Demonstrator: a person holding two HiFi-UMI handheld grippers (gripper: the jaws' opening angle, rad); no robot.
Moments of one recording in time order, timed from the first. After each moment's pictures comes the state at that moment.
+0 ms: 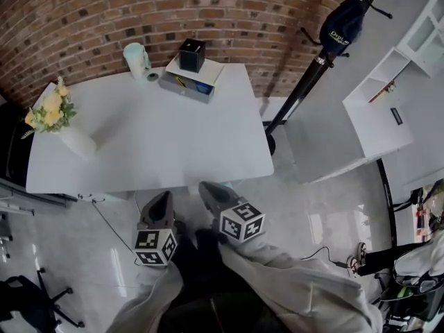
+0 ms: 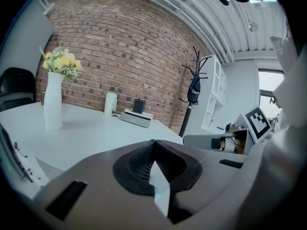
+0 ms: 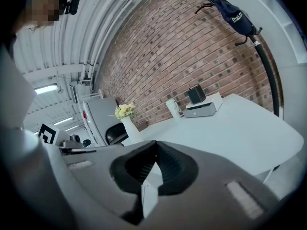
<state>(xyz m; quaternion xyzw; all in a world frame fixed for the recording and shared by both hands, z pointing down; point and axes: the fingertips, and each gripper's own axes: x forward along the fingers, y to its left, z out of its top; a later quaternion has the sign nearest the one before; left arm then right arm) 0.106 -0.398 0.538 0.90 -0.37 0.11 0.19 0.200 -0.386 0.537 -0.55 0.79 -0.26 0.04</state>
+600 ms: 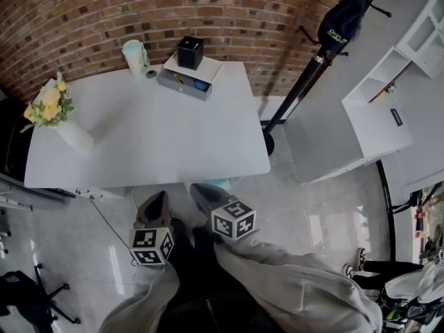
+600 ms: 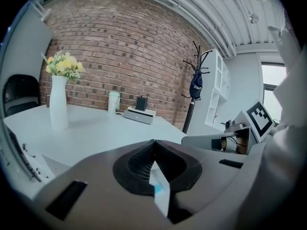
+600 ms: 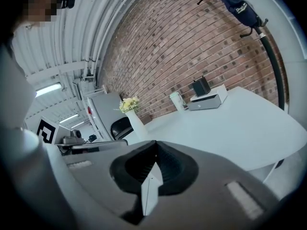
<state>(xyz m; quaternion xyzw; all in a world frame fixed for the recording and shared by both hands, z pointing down) 0.109 -0.389 0.542 0.90 -0.38 0.13 0.17 0.189 -0.380 0.547 -0.52 0.81 -0.28 0.01</state>
